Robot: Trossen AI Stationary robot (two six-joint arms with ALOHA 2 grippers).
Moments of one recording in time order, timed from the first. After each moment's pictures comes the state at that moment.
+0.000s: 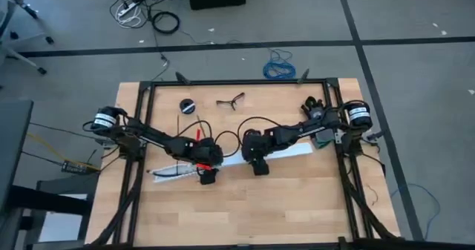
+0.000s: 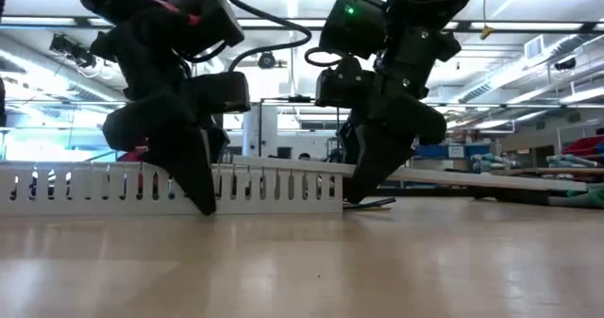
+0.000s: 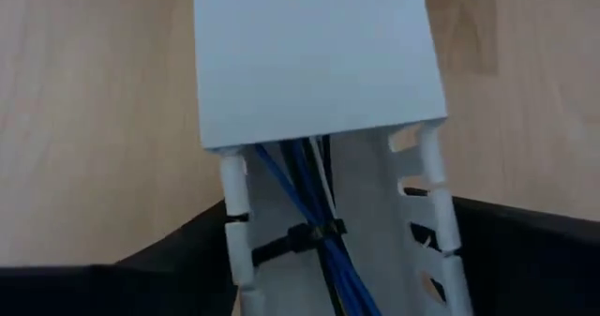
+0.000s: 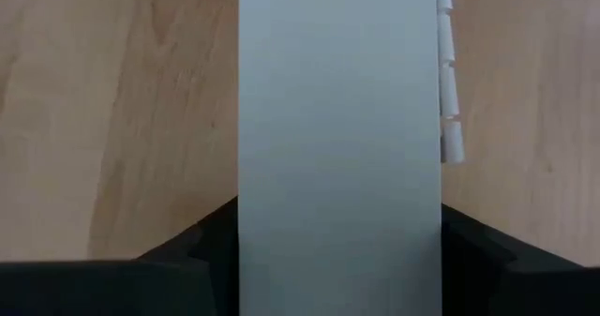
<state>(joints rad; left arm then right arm) -0.17 1.67 0.78 -0.17 -0.12 -0.19 0.07 1.87 1.11 -0.33 0.01 -0.11</state>
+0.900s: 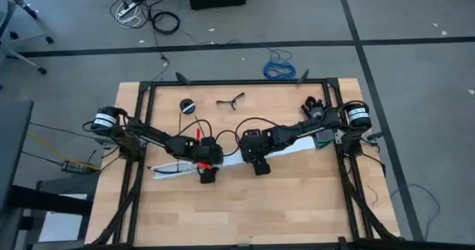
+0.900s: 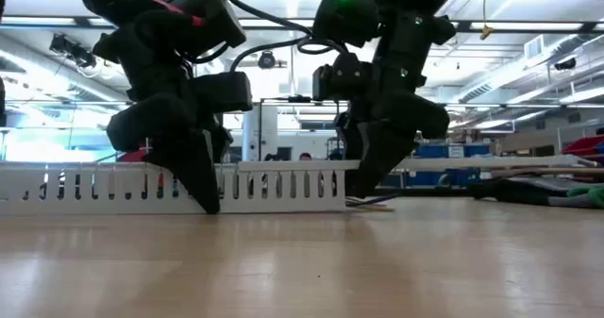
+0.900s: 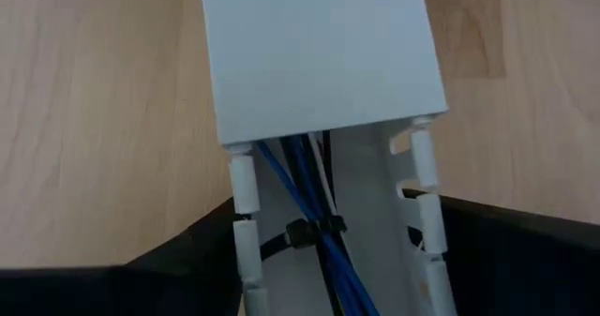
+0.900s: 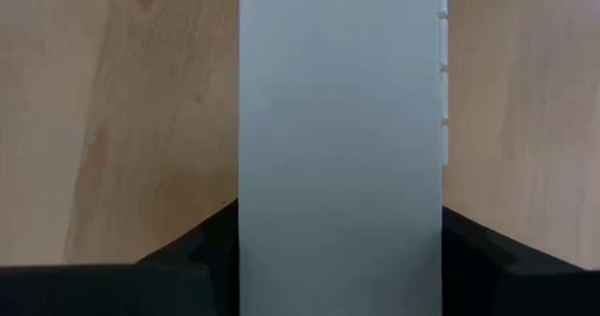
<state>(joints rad) -0.16 1.67 0.78 -0.17 -0.11 -0.17 0.08 1.87 1.20 -0.45 0.10 -0.16</state>
